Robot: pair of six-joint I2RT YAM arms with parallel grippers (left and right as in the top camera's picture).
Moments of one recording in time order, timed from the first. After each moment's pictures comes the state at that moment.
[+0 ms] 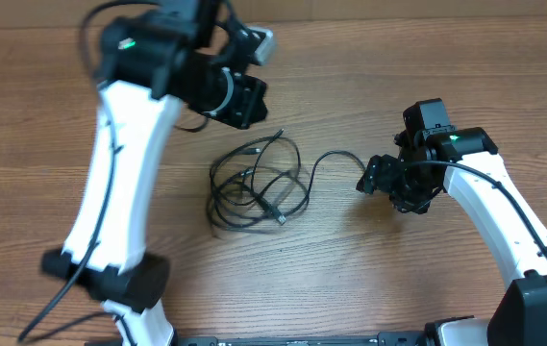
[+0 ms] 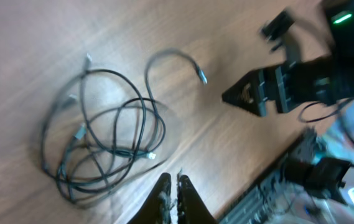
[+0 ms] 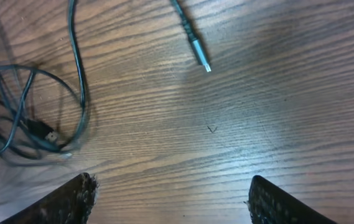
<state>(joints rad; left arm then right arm) -0.34 1.91 2.33 -1.63 0.46 0.05 0.16 1.55 1.13 -1.04 -0.27 0.47</state>
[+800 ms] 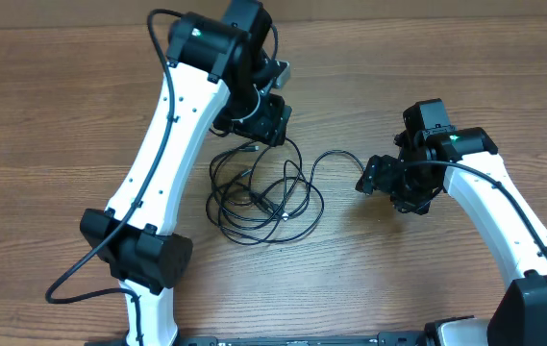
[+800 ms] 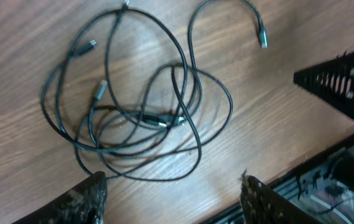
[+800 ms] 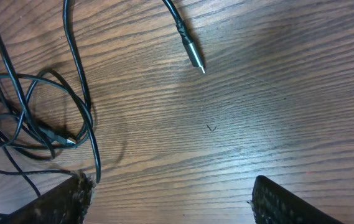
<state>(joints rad) -0.43 2.04 2.29 -1.68 0.25 -0.04 0.16 1.55 1.13 -1.04 -0.27 0.47</state>
